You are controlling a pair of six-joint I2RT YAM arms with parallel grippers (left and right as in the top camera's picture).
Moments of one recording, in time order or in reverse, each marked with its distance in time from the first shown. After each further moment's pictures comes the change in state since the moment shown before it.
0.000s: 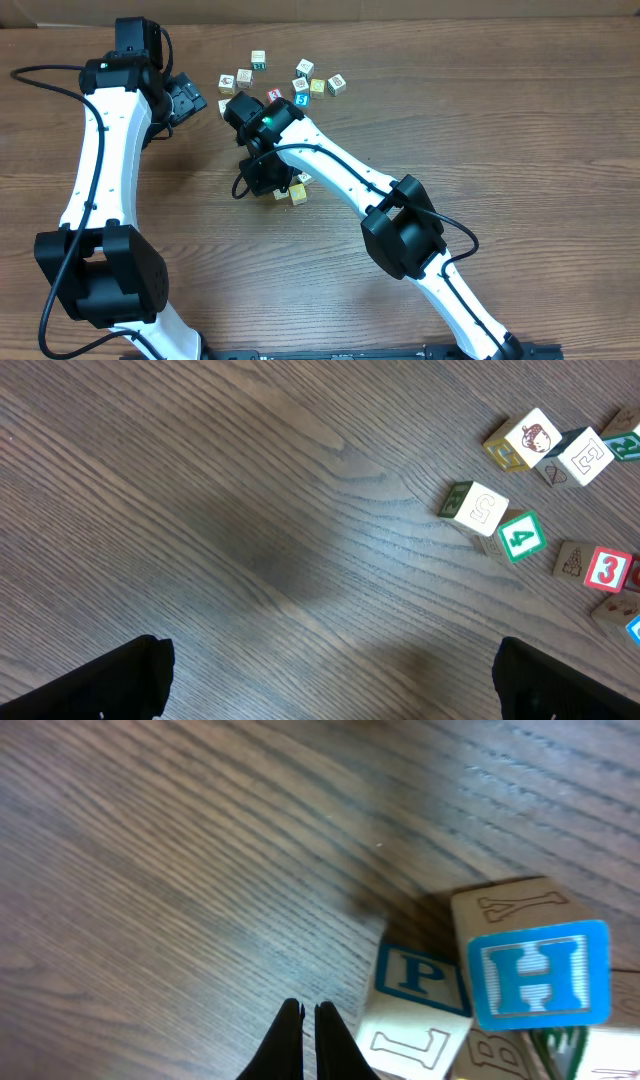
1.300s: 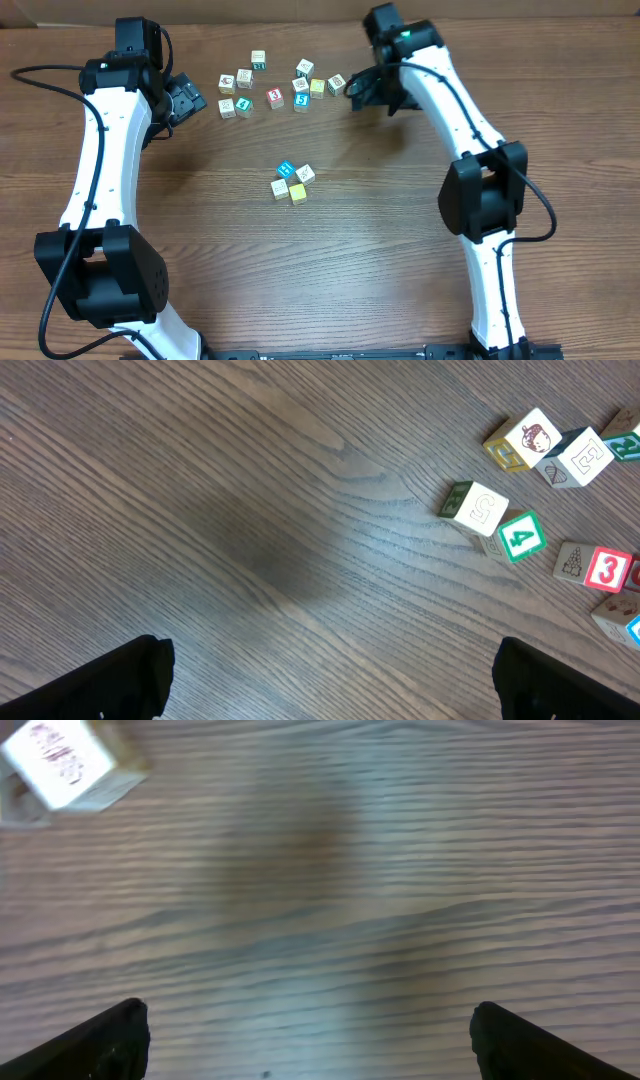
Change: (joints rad) left arm 0.000 0.000 0.000 0.000 0.000 0.000; right arm -0.496 -0.090 0.001 -0.013 0.258 0.018
